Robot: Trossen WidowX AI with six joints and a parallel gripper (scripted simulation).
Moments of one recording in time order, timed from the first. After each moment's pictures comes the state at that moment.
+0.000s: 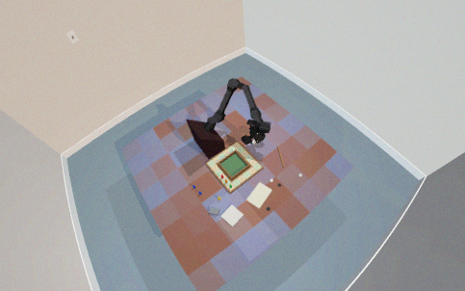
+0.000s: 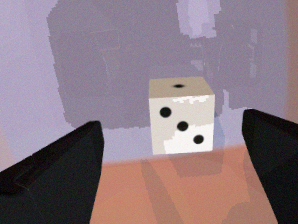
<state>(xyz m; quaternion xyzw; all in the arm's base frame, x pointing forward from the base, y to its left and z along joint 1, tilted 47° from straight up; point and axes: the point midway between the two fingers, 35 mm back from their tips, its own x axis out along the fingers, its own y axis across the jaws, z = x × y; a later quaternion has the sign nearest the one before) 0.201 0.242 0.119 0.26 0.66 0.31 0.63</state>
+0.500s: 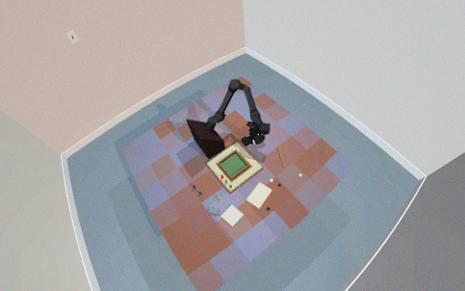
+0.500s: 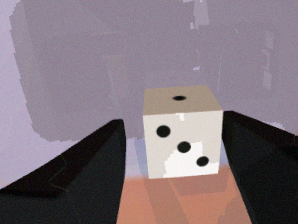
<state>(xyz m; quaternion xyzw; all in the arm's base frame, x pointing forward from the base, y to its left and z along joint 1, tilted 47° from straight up) 0.199 0.253 0.106 0.26 0.67 0.31 0.63</state>
